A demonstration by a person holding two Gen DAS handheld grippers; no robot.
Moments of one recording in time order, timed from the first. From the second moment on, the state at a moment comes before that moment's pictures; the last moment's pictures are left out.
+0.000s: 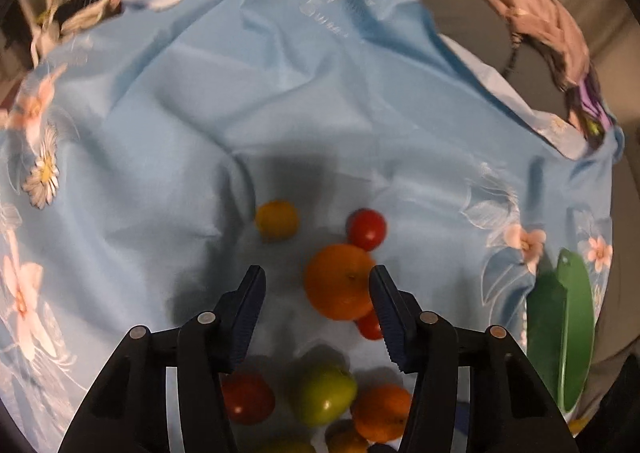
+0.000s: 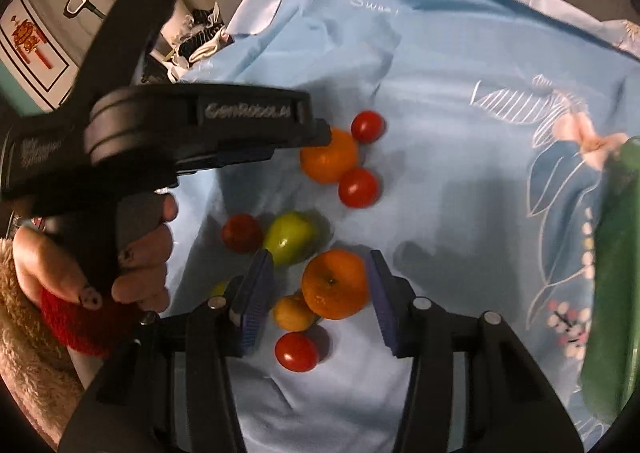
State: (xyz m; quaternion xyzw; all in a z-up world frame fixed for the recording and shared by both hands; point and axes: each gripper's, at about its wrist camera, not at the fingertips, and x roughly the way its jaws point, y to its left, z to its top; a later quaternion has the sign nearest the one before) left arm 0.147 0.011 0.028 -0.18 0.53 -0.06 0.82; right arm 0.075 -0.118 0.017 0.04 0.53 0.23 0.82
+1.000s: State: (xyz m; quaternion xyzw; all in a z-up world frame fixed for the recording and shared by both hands) left arm 0.128 0.009 0.046 -0.20 0.49 -0.05 0.84; right arm 0.083 -0.150 0.030 0.07 0.51 0.22 0.83
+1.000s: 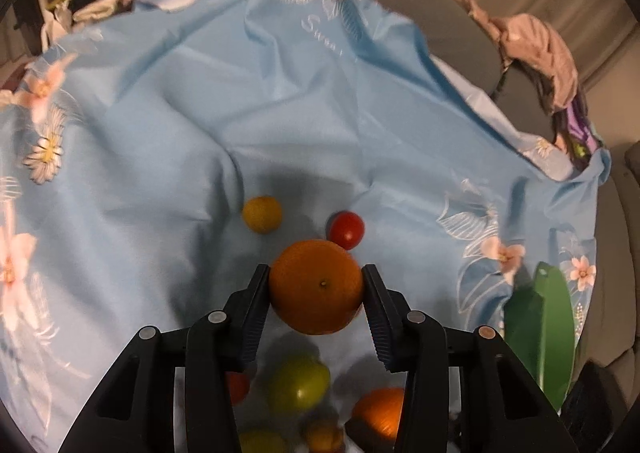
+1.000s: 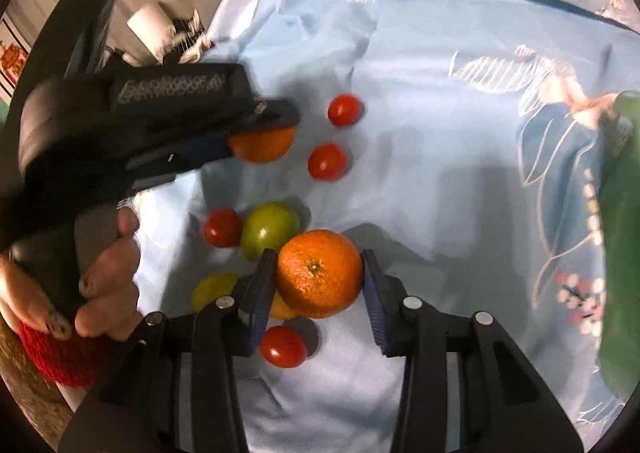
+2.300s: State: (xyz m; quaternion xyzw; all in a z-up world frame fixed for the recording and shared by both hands) left arm 0.014 -0.078 0.116 -0.13 0.38 -0.10 0.91; right arm 0.027 -0.248 0.104 0.21 0.36 0.18 0.89
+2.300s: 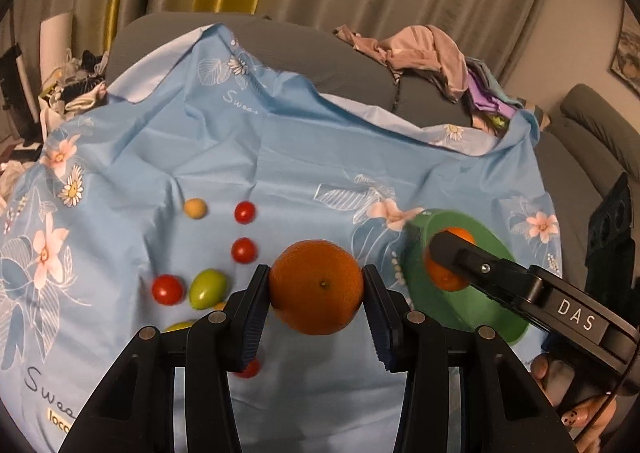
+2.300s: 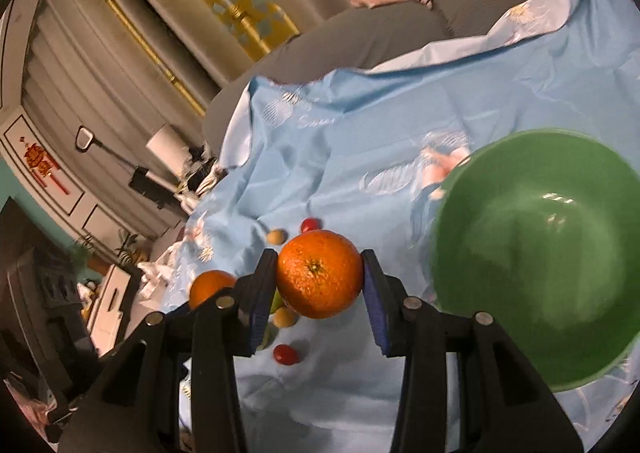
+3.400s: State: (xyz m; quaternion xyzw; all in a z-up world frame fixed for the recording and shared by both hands) left arm 0.057 -0.221 0.093 -0.07 0.42 -0.18 0.89; right arm 0.022 -0.370 0.088 0.25 0.35 0.01 0.90
